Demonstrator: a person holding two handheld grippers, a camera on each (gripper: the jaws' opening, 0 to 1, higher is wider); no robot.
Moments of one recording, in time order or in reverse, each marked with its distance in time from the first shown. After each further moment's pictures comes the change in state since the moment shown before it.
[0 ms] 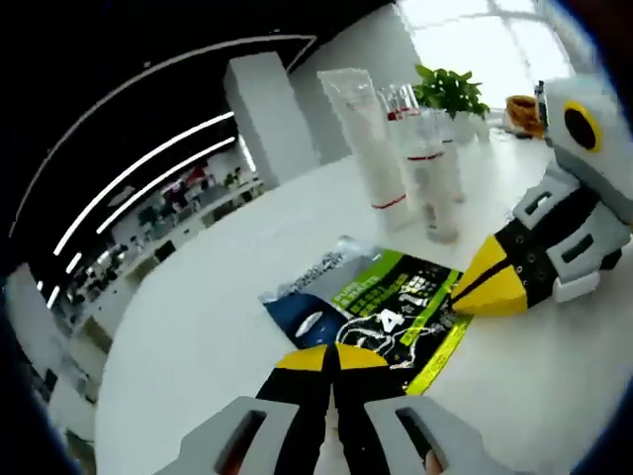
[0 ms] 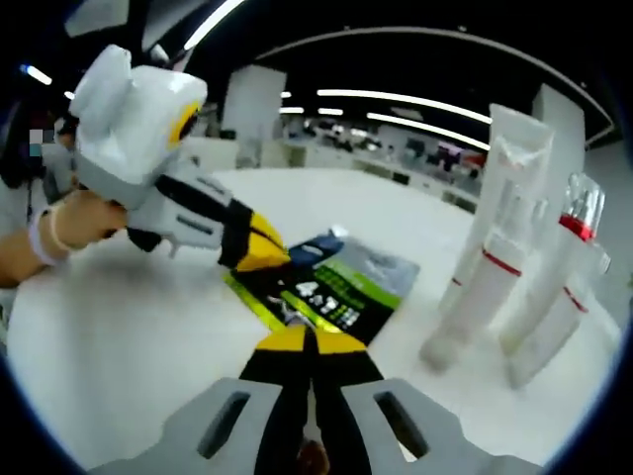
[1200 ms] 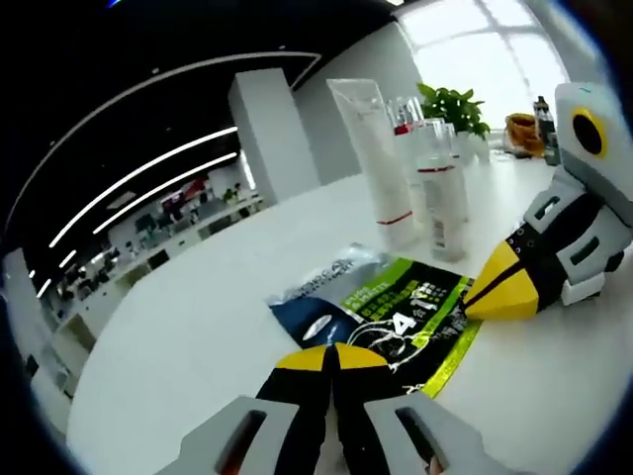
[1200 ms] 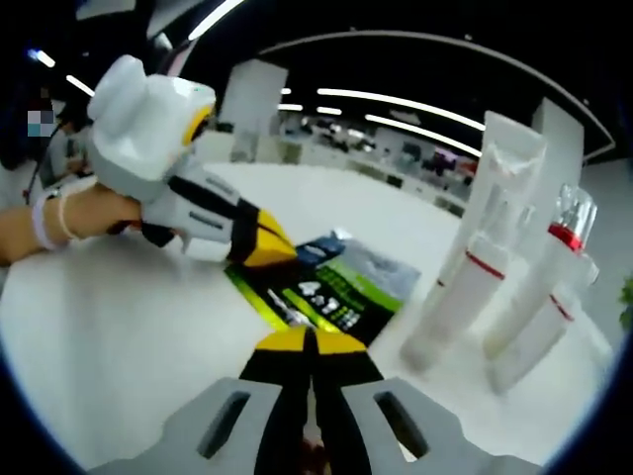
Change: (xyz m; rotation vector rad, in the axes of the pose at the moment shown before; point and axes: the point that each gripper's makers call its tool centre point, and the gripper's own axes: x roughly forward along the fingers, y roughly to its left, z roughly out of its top) left arm 0.018 -0.009 0.012 -0.152 -0.119 -0.107; right arm -0.001 -0.013 -0.002 -0.051 0.009 -0.046
